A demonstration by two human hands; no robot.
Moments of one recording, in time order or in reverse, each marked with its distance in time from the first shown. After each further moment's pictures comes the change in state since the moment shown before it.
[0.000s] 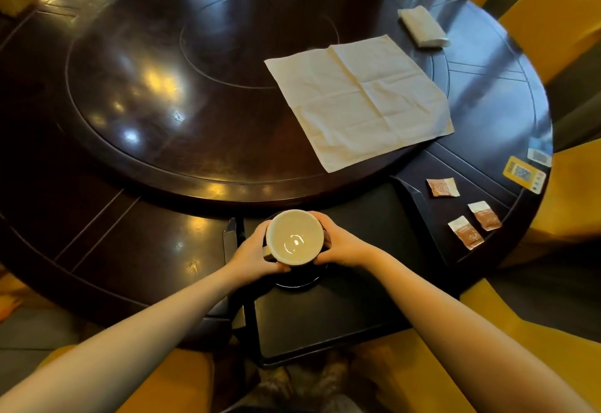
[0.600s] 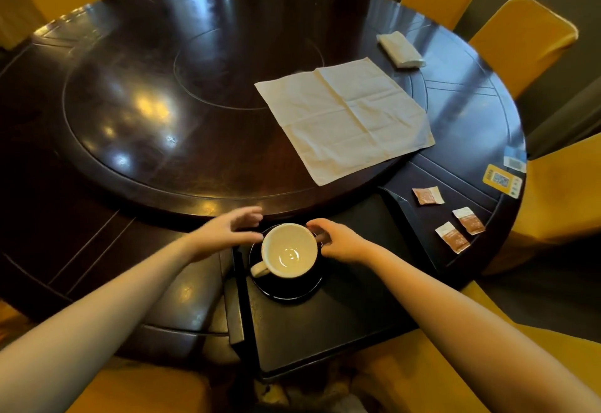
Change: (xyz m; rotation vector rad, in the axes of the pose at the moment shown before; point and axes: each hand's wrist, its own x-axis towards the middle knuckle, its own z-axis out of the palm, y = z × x) left_hand 0.011 0.042 -0.083 -0.111 -0.214 -0.067; right_hand -0.007 -0.022 -0.017 -0.229 0.150 0.091
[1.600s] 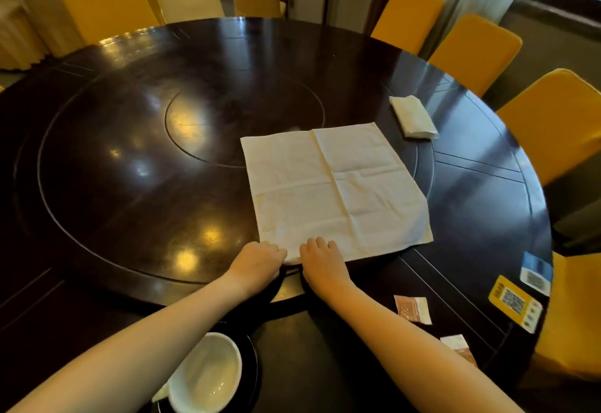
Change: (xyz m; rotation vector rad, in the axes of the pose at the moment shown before) left_hand 0.179 0.106 0.062 1.372 0.313 0.242; right_hand 0.105 0.023 -0.132 -1.082 0.359 -0.286
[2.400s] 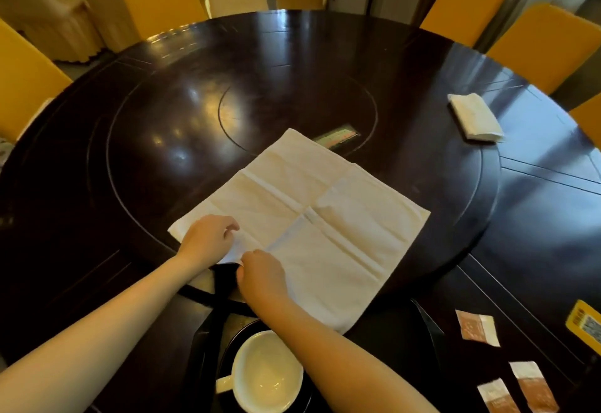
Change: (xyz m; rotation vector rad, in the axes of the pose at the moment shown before) left_hand -0.091 -0.149 0.020 -0.592 0.125 -0.643; right_hand 0.058 -0.191 -0.036 0.706 -0.168 0.055
